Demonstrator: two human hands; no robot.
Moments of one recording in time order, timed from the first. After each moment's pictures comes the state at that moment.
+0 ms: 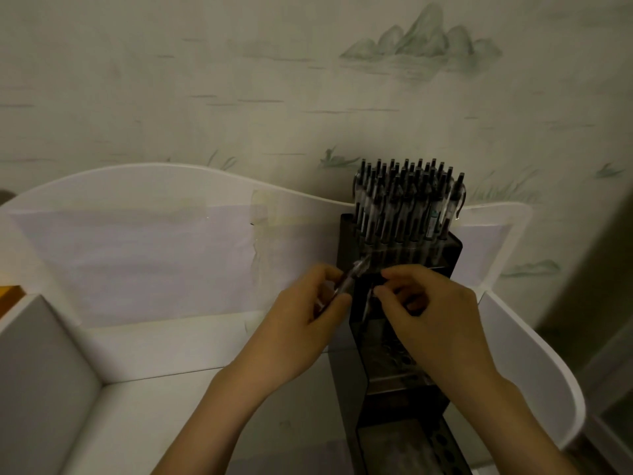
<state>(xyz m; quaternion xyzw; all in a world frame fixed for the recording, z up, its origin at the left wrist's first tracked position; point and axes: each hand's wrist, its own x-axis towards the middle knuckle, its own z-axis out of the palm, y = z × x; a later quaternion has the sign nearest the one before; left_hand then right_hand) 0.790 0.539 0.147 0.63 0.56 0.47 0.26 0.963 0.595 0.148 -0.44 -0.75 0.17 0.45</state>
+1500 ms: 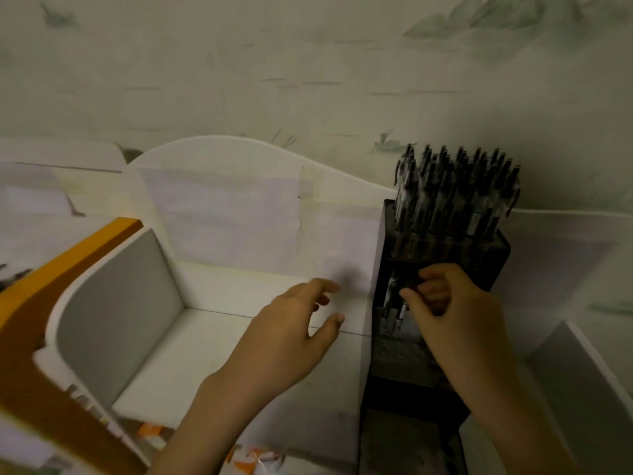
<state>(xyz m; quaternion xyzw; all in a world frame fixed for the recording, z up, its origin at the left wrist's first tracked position) 0.822 0.491 0.126 0.55 0.77 0.32 0.04 0.986 0.631 0.123 -0.38 -0.79 0.22 0.44</state>
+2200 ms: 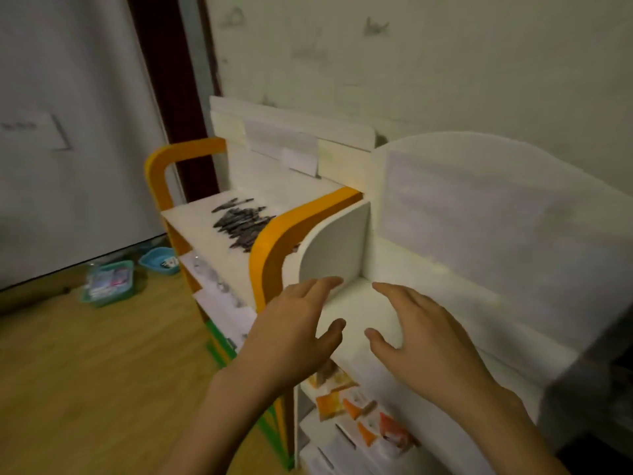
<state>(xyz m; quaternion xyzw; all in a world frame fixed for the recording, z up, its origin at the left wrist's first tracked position) 0.781 0.274 0.117 0.33 0.90 0.25 -0.13 0.849 0.453 0.120 -0.04 -0.98 0.17 0.13</state>
